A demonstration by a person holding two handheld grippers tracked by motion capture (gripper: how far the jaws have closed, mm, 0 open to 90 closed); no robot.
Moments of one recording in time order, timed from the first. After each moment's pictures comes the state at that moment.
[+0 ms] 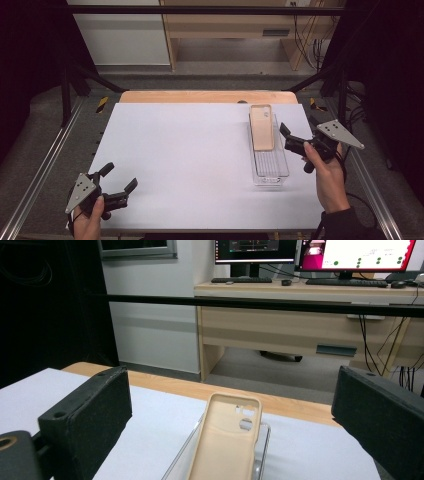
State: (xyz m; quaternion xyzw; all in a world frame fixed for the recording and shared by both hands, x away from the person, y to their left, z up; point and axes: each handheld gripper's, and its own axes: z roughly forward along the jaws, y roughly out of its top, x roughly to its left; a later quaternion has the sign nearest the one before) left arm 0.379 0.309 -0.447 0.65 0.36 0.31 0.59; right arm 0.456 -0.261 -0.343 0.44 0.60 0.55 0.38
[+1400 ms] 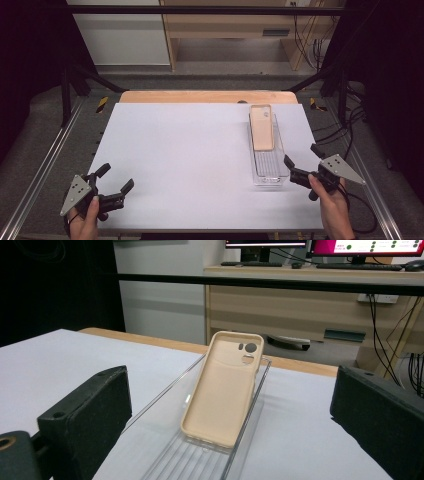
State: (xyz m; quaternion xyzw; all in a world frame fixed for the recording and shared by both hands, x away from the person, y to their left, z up) left arm 0.375 0.316 -0.446 0.64 0.37 0.31 0.60; right arm 0.412 -0.283 -0.415 0.42 0.62 0.55 0.37
